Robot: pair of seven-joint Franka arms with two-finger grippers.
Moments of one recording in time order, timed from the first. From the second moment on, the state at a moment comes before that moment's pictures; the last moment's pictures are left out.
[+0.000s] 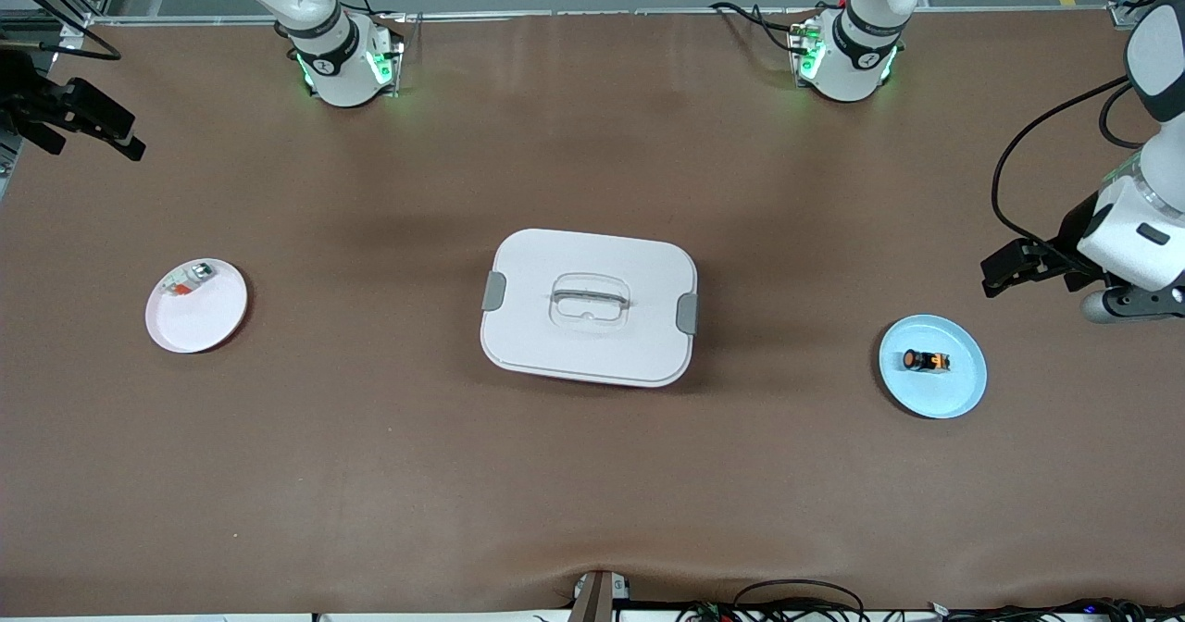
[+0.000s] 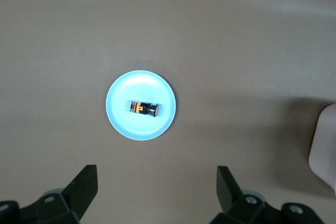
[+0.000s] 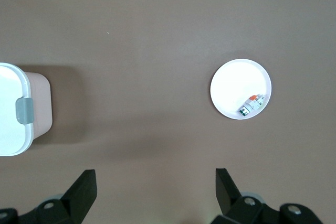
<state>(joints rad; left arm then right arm) -0.05 0.15 -0.01 -1.53 0.05 1.76 -0.11 0.03 -0.17 -0.05 -1.67 0.02 1.52 0.11</state>
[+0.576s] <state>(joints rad) 0.00 0.11 -0.10 -1.54 0.05 1.76 -0.10 0.03 -0.17 -0.05 -1.67 0.02 1.52 0.11</state>
